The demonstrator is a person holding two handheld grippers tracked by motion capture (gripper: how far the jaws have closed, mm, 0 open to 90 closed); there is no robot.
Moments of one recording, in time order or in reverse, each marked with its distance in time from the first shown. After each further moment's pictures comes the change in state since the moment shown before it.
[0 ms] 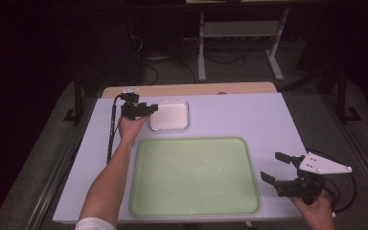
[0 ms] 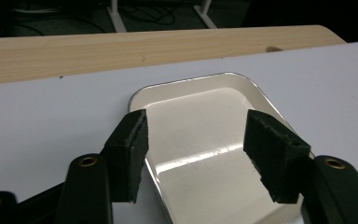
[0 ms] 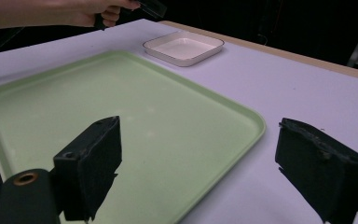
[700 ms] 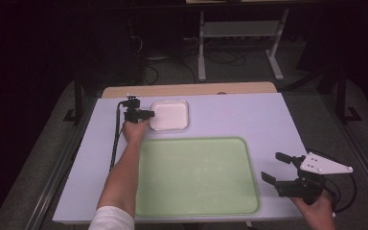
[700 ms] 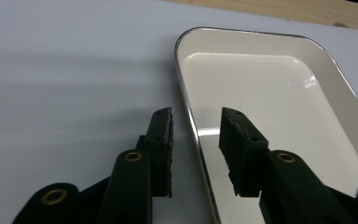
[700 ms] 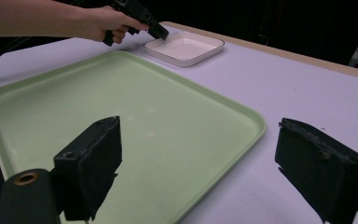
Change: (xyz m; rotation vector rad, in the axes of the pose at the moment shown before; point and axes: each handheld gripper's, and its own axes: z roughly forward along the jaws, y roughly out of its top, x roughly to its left) left arm 0.016 -0.020 0.032 0.139 0.099 -0.178; right arm -0.001 -0.001 -0.001 -0.003 0.005 0.005
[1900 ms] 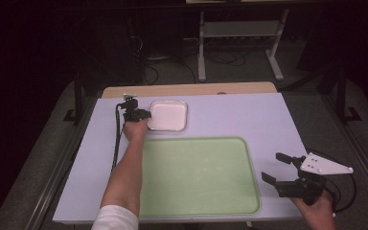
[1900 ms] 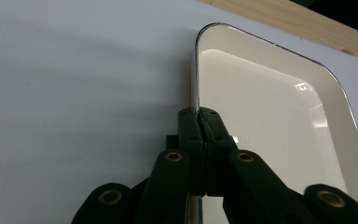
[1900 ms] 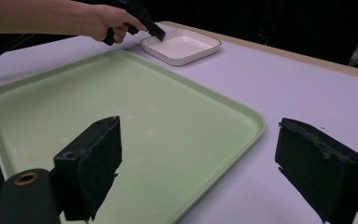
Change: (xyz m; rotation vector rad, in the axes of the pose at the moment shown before) left arm 0.002 0.000 -0.002 0.007 0.021 -0.169; right arm 0.000 -0.001 -0.001 0.001 -0.002 0.001
